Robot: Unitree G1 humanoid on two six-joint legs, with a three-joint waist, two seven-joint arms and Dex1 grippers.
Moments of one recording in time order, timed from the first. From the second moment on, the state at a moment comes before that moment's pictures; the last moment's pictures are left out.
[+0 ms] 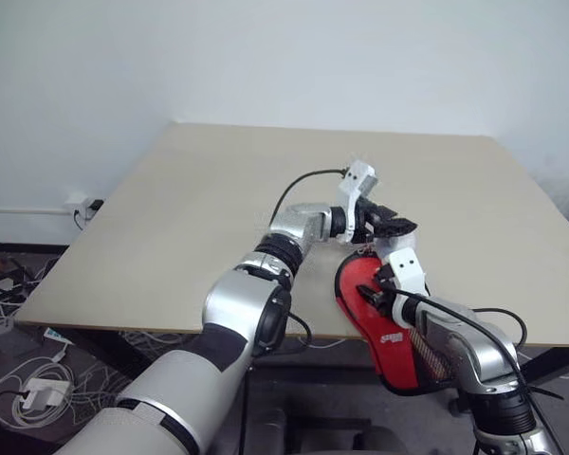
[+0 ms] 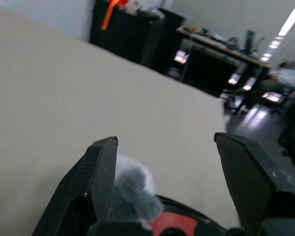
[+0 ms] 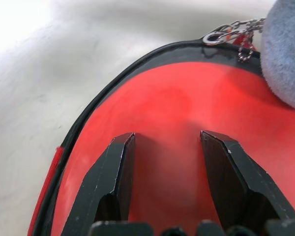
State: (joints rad) left arm -1.29 -0.06 0.11 1.26 -0.12 0.27 -1.08; right arm -0.18 -0.30 0.11 -0.35 0.25 0.99 0.34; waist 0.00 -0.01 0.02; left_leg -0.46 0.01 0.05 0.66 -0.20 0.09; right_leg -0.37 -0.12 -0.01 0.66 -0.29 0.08
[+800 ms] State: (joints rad) left arm -0.78 0.14 -0.15 0.52 -0.10 0.51 -1.15; right arm -0.38 -0.30 -0.21 -0.32 0.51 0.91 0.38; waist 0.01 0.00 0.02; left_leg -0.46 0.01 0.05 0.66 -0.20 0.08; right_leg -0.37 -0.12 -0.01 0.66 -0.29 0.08
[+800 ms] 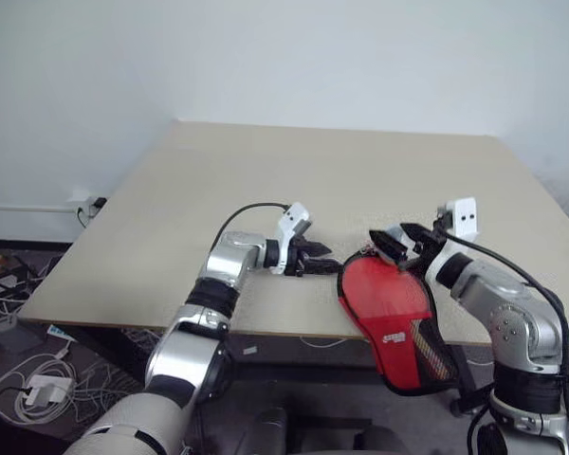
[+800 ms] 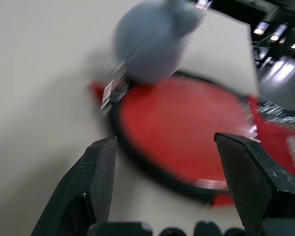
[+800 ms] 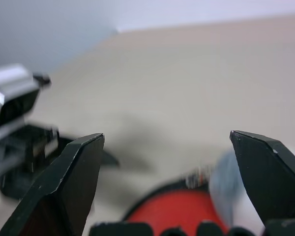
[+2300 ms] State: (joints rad) left arm -0.63 -0.02 -0.41 0.50 0.04 0.36 -0.79; right arm -0.77 -0.19 -0.08 0.52 0.23 0.68 0.23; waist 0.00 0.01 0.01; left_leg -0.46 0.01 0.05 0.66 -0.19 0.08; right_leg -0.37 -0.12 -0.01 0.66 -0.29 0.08
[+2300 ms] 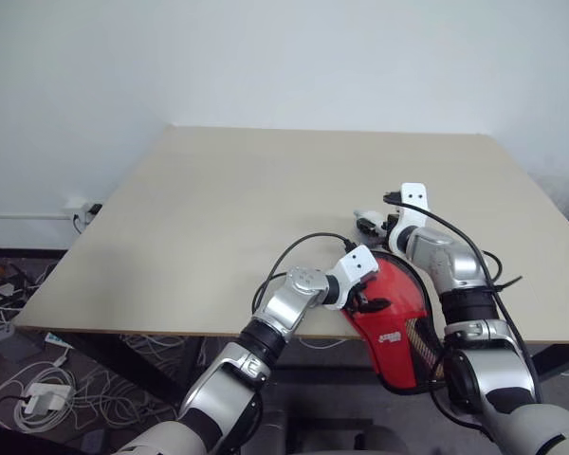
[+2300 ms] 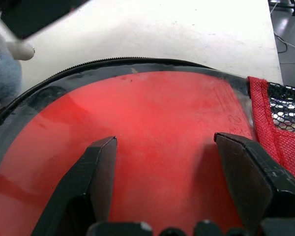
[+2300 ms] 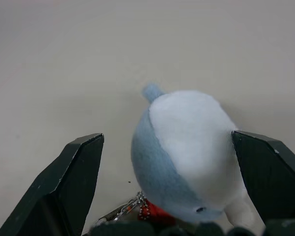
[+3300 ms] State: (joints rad) left arm -0.72 -0.05 -0.40 0.57 0.04 0.44 -0.69; right arm -0.74 -0.18 -0.08 0.51 0.15 0.67 0.17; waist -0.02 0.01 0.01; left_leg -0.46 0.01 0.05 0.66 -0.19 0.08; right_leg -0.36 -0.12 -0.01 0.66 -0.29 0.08
